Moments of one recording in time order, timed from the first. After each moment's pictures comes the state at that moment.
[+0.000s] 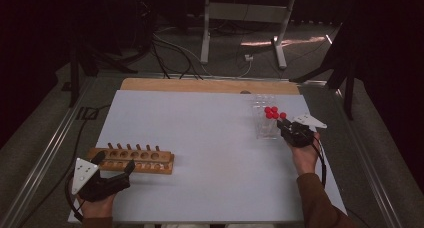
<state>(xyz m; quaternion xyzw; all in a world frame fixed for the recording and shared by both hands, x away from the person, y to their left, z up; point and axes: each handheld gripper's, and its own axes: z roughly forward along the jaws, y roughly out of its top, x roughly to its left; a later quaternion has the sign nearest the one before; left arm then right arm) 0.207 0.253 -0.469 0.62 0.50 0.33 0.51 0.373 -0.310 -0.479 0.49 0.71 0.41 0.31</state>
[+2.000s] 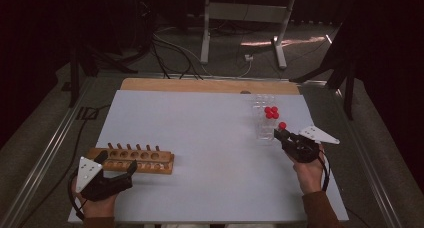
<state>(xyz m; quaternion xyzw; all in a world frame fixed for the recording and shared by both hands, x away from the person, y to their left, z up) 0.209 0.248 -0.467 0.64 0.49 0.32 0.50 0.312 -0.299 -0.452 0.44 0.71 0.49 0.26</state>
